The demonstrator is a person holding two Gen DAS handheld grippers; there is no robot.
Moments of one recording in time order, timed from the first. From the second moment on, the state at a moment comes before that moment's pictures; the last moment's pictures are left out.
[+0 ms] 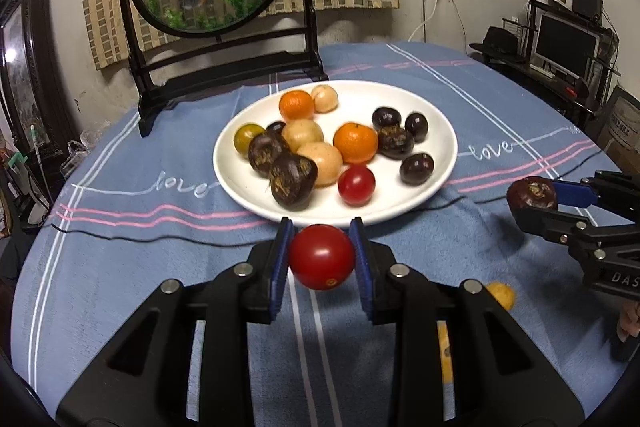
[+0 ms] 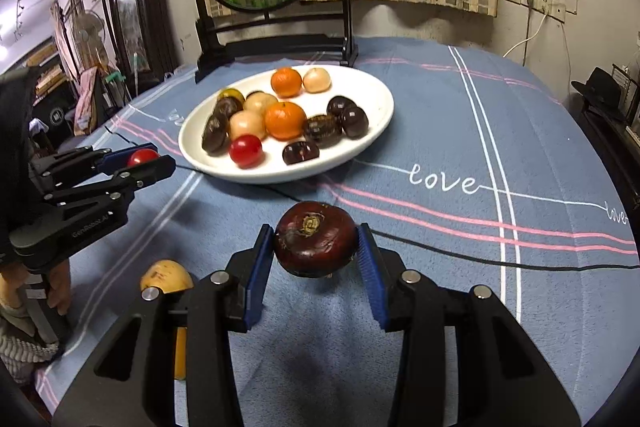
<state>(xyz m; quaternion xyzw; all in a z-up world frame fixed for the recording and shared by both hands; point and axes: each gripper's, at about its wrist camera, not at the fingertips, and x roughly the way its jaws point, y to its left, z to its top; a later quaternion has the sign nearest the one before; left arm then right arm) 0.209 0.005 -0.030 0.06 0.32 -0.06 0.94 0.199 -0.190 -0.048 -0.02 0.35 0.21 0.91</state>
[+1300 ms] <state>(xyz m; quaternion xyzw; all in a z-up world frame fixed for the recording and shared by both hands) 0.321 -0.010 -0.032 0.07 0.32 -0.03 0.94 0.335 -0.139 -0.026 -0.01 0.34 0.22 0.91</state>
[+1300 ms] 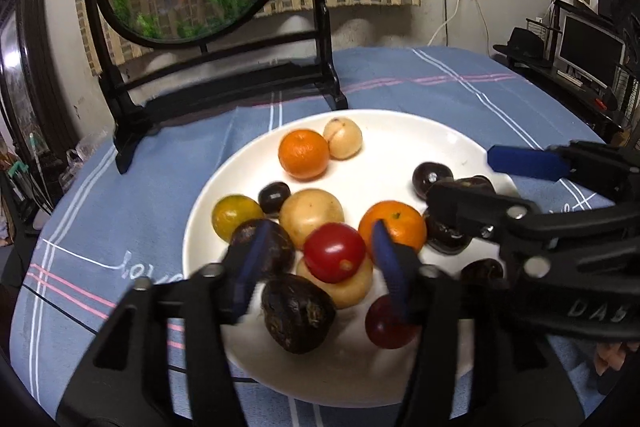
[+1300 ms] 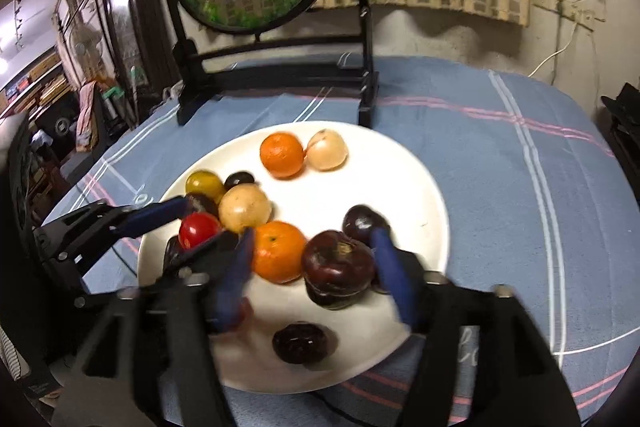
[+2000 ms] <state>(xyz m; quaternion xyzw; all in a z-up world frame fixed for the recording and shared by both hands) 0.226 0.041 -0.016 0.02 0.29 -0.01 0.96 0.234 -0.202 -0.013 0.08 0.31 0.22 0.92</state>
